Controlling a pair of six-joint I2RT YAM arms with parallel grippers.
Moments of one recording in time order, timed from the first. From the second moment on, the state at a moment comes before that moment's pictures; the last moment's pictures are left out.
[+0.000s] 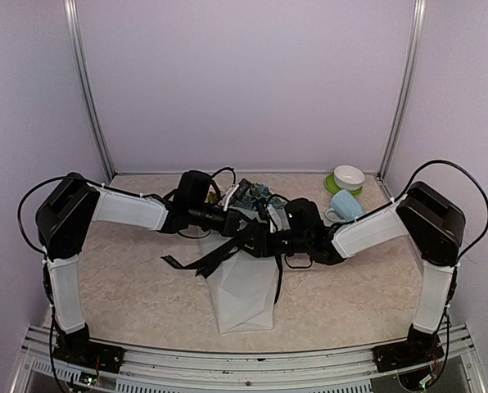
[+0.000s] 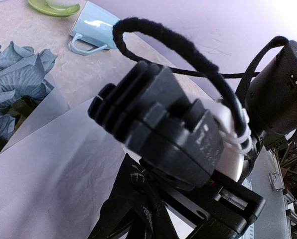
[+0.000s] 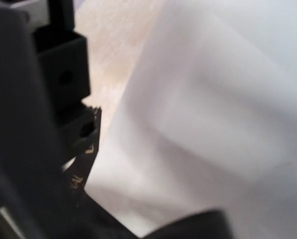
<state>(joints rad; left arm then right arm) -0.68 1.99 1.24 0.28 0.78 -0.28 0.81 1.92 0.98 0.51 -0.35 0.54</state>
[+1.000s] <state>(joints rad) -0.70 1.91 1.22 0.11 0.48 -0.20 0.75 1.80 0.87 0.41 -0.41 0.51</state>
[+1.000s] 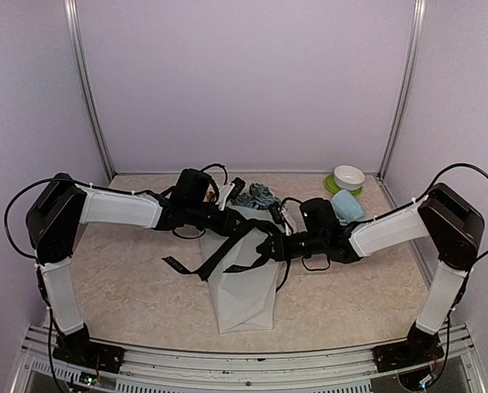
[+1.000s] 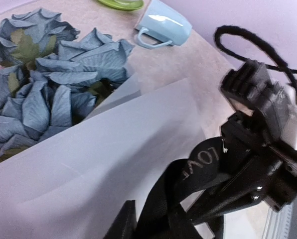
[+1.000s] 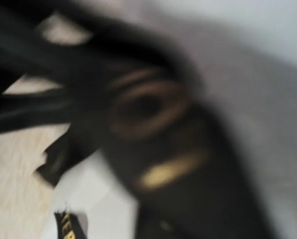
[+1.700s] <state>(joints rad) -0.75 1.37 0.85 0.01 0.08 -0.23 0.67 1.92 0.94 0.20 -0.54 0.41</state>
